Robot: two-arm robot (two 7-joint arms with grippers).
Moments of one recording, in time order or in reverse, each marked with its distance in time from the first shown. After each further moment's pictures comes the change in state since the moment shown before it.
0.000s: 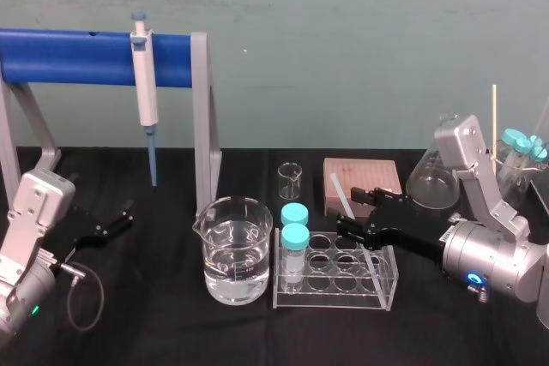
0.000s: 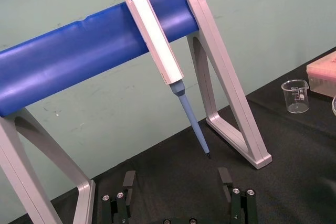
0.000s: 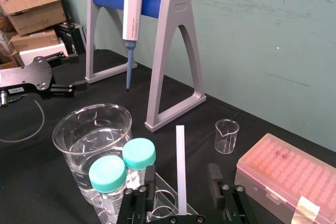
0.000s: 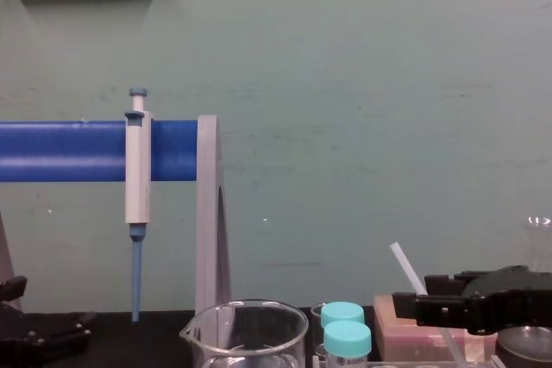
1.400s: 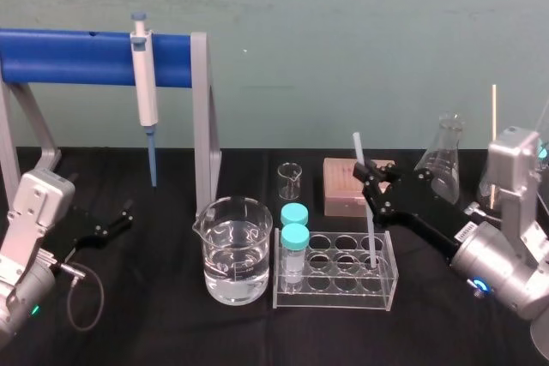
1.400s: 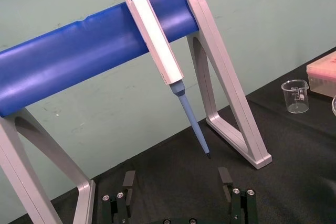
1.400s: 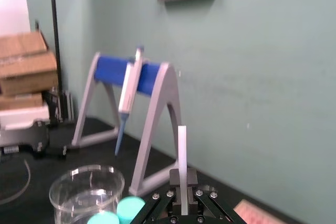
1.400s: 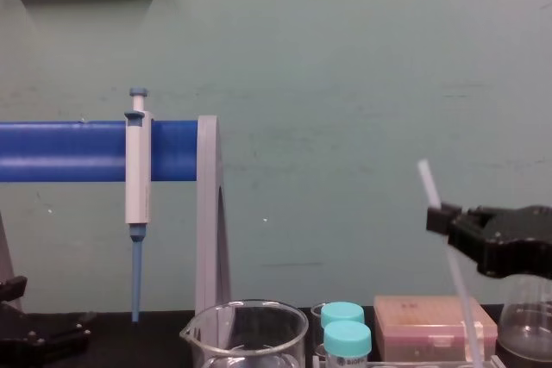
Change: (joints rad) left arm 0.000 0.000 0.000 0.000 0.000 0.000 0.000; right arm -0.115 -0.058 0.094 -0.024 -0.041 -0.352 -0.042
